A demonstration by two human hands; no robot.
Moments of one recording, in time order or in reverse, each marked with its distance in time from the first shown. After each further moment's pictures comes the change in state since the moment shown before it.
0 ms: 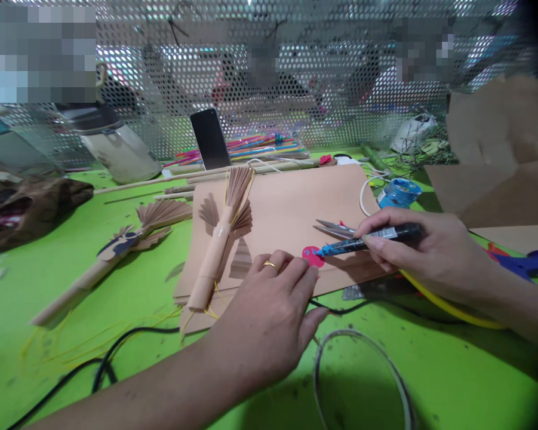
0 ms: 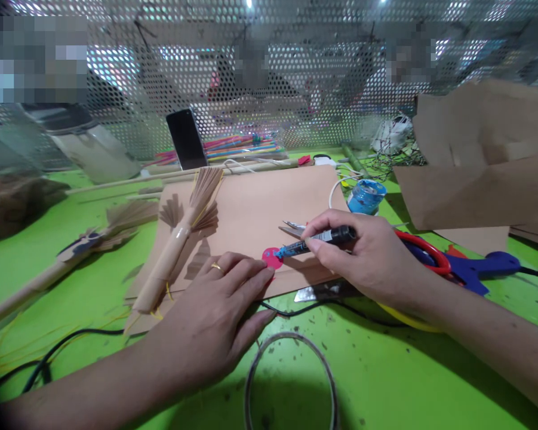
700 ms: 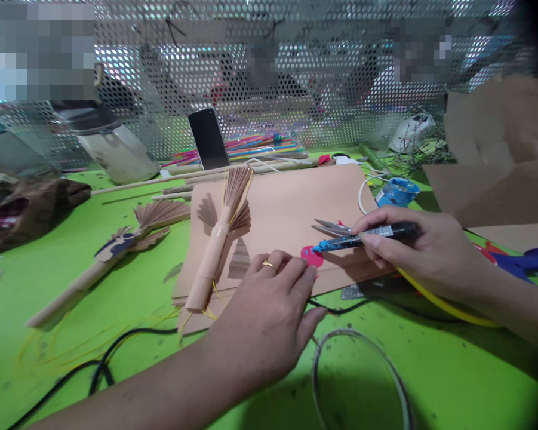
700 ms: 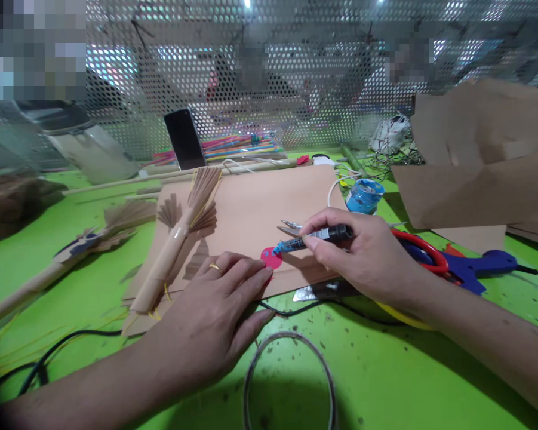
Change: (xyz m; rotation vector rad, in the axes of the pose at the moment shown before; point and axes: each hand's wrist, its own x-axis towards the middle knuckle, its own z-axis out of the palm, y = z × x) left_hand 0.002 0.000 0.000 -0.002 0.001 0.001; right_hand 0.000 0.000 0.000 0.026 0.010 0.016
